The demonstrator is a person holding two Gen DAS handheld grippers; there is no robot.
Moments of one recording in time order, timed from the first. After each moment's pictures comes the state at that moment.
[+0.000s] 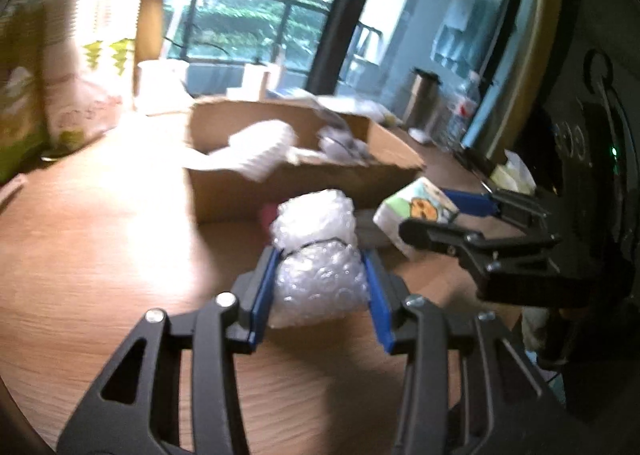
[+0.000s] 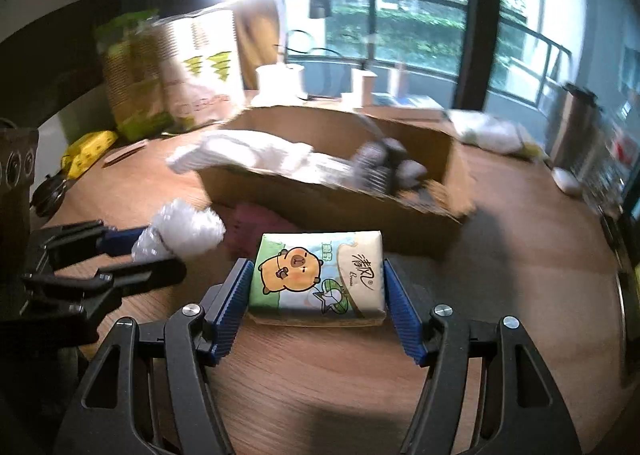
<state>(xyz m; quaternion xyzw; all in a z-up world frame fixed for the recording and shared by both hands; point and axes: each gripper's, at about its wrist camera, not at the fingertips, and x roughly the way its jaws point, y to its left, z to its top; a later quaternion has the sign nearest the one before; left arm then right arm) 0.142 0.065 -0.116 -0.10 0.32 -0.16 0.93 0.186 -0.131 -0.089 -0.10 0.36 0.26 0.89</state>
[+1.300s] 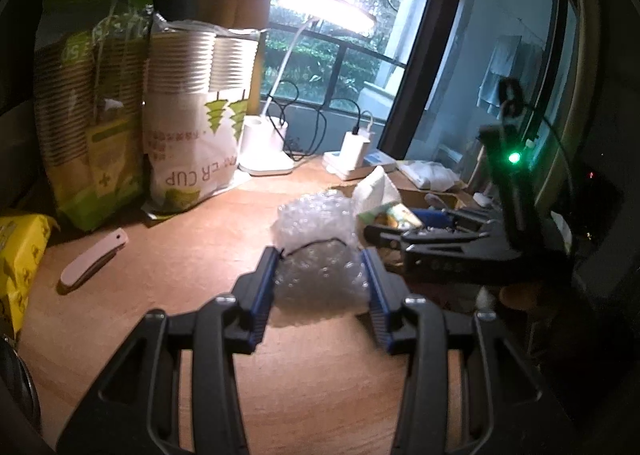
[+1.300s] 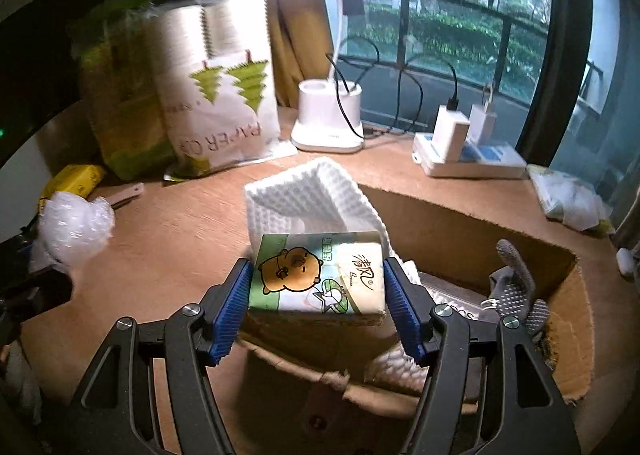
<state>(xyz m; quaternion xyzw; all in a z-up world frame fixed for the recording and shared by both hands) 0.164 0.181 -0.082 -0.12 0.28 -0.08 0.95 0.290 0.005 -0.094 -0.11 0.37 0.28 0.88</state>
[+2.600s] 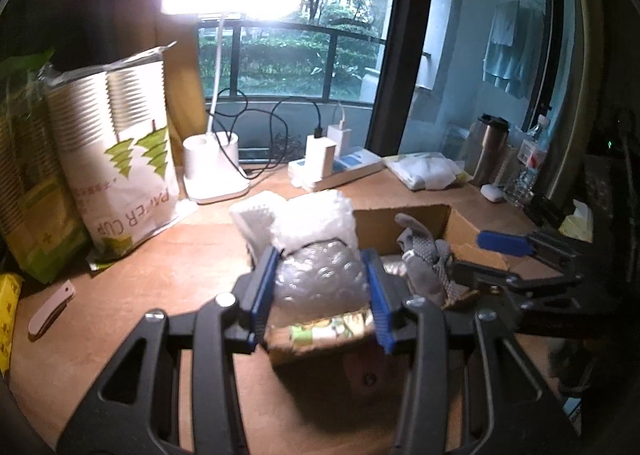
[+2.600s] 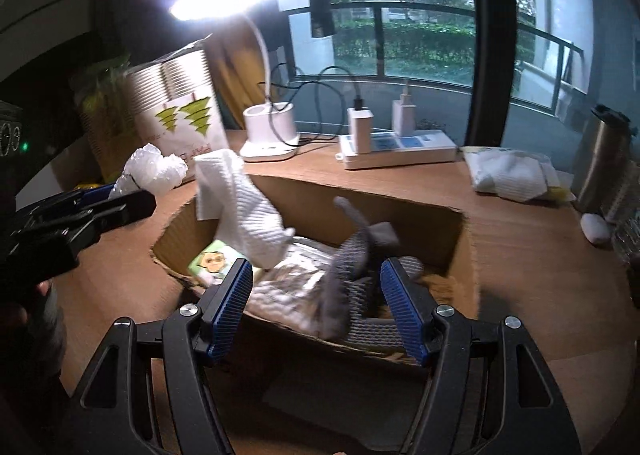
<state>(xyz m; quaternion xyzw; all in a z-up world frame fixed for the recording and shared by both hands) 0.240 0.077 -0.064 -0.06 0.29 -0.06 0.95 0.283 -0.137 -0.072 -0.05 0.34 0.28 0.90</state>
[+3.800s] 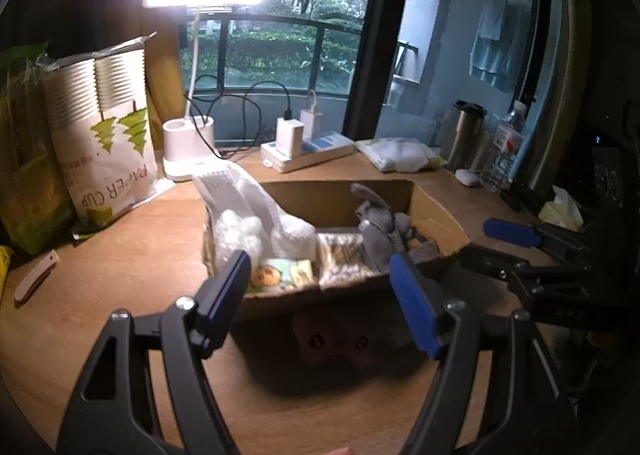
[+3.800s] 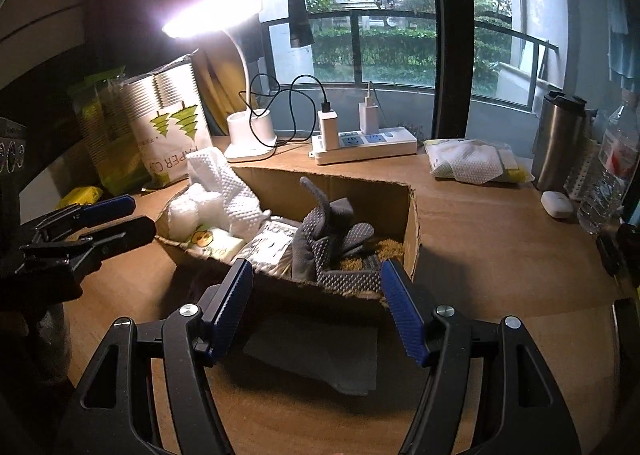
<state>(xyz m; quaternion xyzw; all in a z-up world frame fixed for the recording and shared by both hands) 0.203 0.046 -0.070 -0.06 0.30 -0.08 0.95 0.241 -0.174 -0.067 -0.05 0.33 0.25 0.91</state>
